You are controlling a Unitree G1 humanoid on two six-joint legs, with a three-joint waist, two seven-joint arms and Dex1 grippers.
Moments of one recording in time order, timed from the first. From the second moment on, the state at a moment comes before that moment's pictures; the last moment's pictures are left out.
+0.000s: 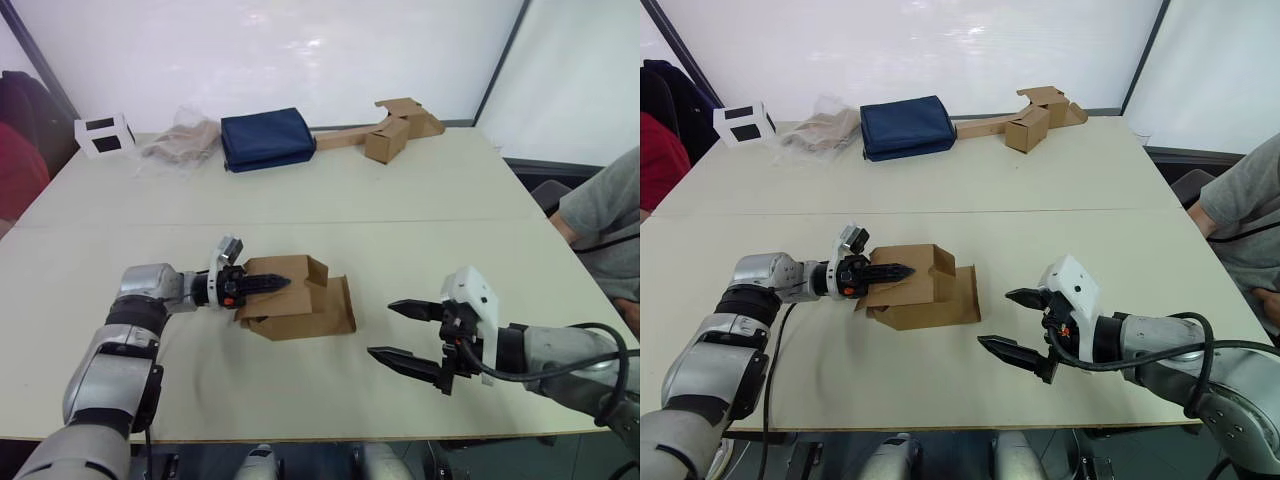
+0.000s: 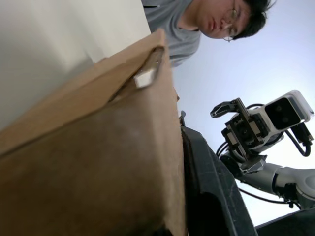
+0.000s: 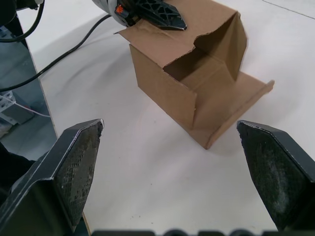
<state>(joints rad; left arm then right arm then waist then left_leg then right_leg) -0.86 0.53 -0.08 0.78 -0.57 1.11 -1.50 -0.08 -0.87 -0.20 -0.80 1.06 0.98 0.49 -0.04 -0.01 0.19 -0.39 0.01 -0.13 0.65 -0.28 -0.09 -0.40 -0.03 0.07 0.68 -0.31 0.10</state>
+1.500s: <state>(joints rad) -1.16 0.59 0.02 0.41 -0.54 0.67 -1.42 -0.71 -0.32 -0.12 -0.32 1.01 0.72 0.29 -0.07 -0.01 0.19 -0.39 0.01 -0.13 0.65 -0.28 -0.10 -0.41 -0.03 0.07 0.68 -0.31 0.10</state>
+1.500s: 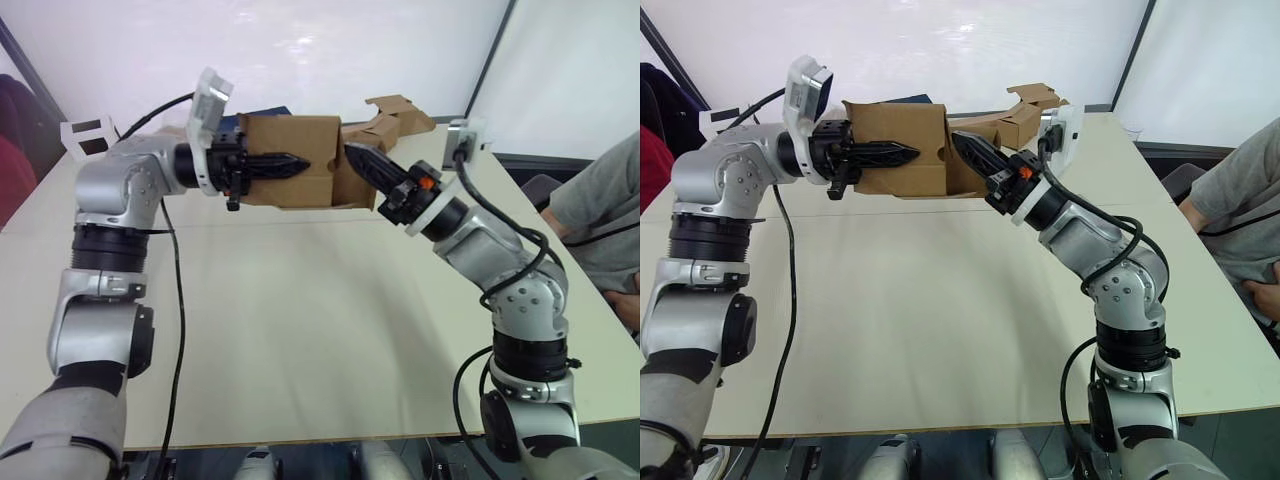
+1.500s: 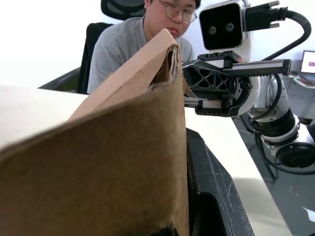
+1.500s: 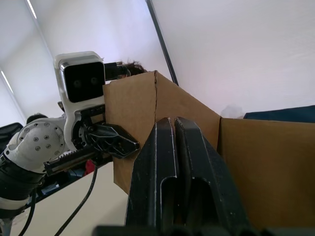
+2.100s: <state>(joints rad) -1.11 0.61 0.02 0.27 -0.61 0.76 -1.41 -0.72 -0.28 -0.09 -0.29 1.00 0.73 0.36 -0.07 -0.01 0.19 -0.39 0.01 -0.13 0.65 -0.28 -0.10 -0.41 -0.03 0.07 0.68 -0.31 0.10</state>
